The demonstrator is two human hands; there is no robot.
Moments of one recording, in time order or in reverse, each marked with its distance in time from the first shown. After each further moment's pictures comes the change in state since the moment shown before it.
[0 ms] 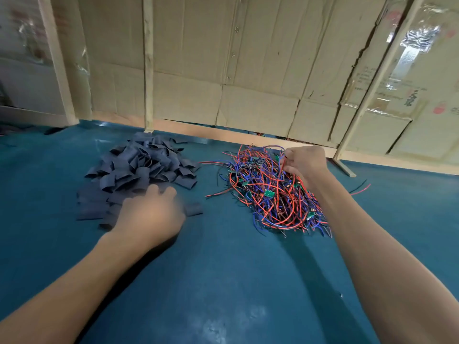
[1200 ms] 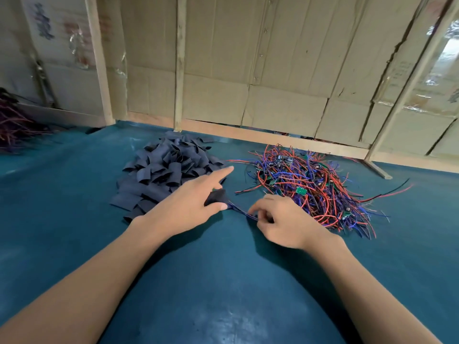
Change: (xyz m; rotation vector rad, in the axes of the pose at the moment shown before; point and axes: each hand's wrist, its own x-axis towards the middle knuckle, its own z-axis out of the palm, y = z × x) left_hand 0.010 -0.016 0.008 -0.550 0.138 0.448; right_hand -0.126 0.056 0.054 -0.802 -0.595 -0.841
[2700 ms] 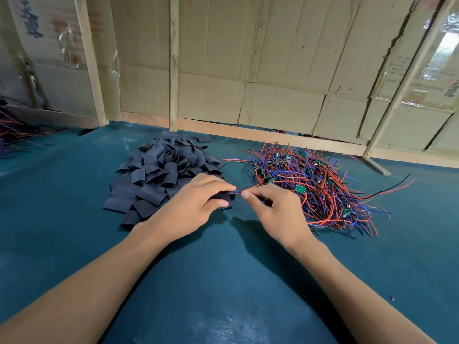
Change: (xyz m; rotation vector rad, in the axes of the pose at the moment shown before) left_hand 0.002 0.001 0.012 -0.044 0.107 0.224; right_hand 0.008 -0.024 0.013 0.383 0.433 0.223
